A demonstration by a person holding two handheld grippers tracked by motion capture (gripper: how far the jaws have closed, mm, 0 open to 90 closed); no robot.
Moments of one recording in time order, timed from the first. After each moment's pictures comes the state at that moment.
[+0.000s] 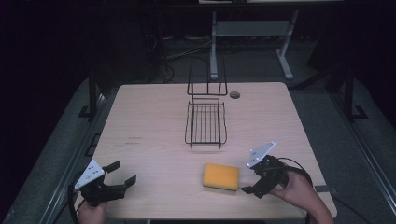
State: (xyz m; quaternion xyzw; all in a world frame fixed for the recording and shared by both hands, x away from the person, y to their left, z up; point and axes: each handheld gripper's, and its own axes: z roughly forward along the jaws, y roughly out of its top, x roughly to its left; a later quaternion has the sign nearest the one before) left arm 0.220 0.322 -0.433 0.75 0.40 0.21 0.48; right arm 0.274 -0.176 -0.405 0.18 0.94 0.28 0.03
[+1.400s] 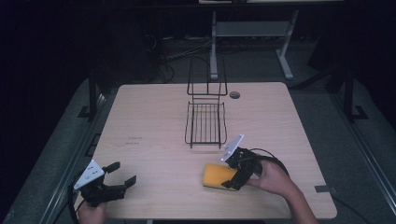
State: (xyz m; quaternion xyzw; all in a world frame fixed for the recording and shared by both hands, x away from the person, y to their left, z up) left arm 0.219 0.322 -0.432 0.75 0.40 0.20 0.48; right arm 0.305 -0.113 -0.412 0.12 0.96 0.25 0.00
